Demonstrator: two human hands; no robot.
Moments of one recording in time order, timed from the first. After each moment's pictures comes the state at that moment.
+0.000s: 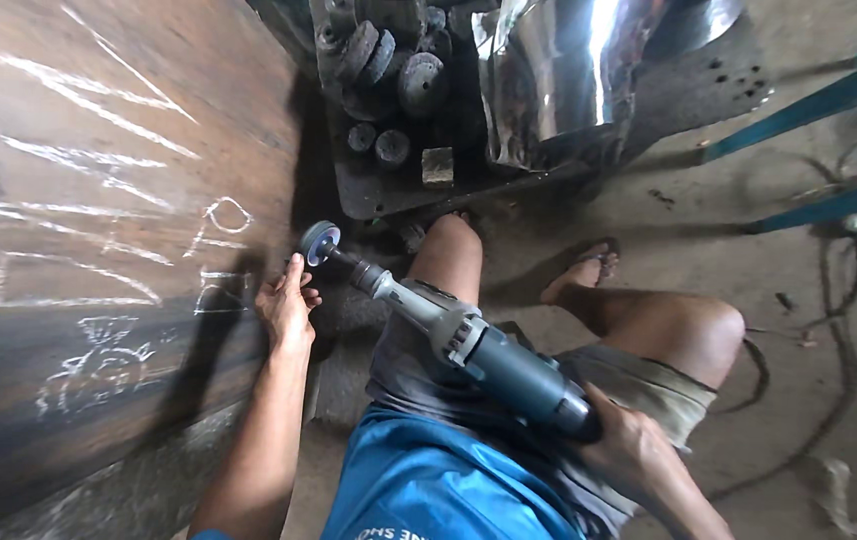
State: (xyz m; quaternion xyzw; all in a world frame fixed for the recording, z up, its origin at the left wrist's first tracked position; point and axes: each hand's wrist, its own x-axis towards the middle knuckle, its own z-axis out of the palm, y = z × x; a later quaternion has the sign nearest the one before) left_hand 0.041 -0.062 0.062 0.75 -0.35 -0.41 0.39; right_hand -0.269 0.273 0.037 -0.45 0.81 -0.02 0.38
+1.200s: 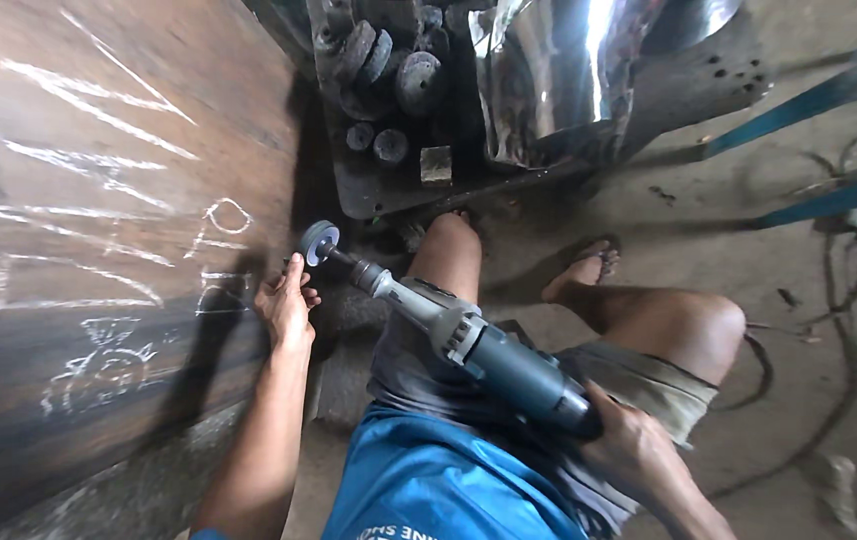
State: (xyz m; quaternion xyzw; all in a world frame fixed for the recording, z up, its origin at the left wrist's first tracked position) left_hand 0.039 -0.061 0.063 0.75 -0.35 -0.40 0.39; right_hand -0.265 0.275 0.035 -0.46 0.82 -0.03 0.34
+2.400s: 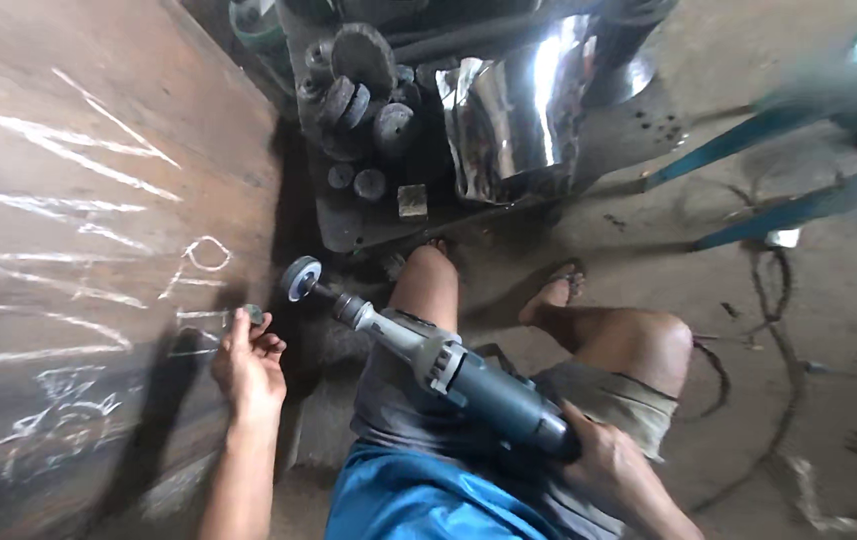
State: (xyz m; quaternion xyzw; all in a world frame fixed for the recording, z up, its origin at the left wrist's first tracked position) left_hand 0.049 -0.047 0.089 0.68 -0.31 -0.45 0.49; right_hand -0.270 0.266 0.044 -0.42 0.81 0.01 0.42
